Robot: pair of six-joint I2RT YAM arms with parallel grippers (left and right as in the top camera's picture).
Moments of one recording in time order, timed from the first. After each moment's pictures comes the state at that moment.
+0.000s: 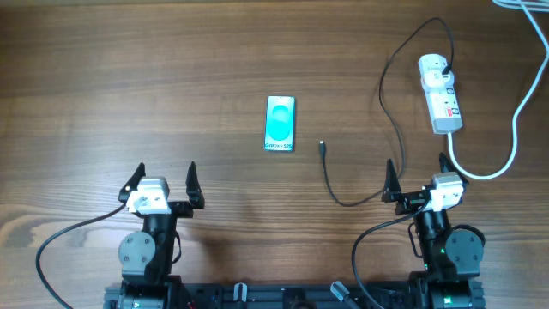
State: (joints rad) left arm -0.06 0.01 0.01 -0.07 -0.05 -0.07; right arm 0.03 0.01 0.01 0.00 -0.08 -0.05
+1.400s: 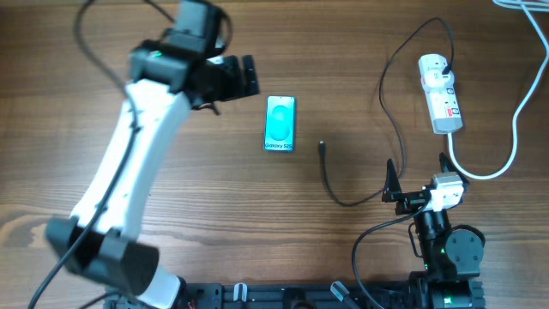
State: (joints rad) left arm -0.33 1.71 1.75 -1.15 0.05 -0.48; right arm 0.03 0.01 0.01 0.00 -0.08 -0.05
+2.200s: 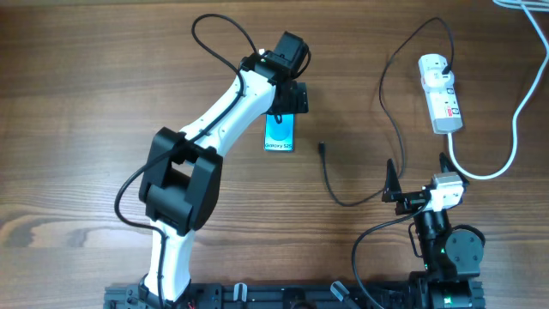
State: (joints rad) left arm -0.53 2.15 1.75 -0.90 -0.11 -0.58; right arm 0.03 0.01 0.01 0.00 -0.08 -0.05
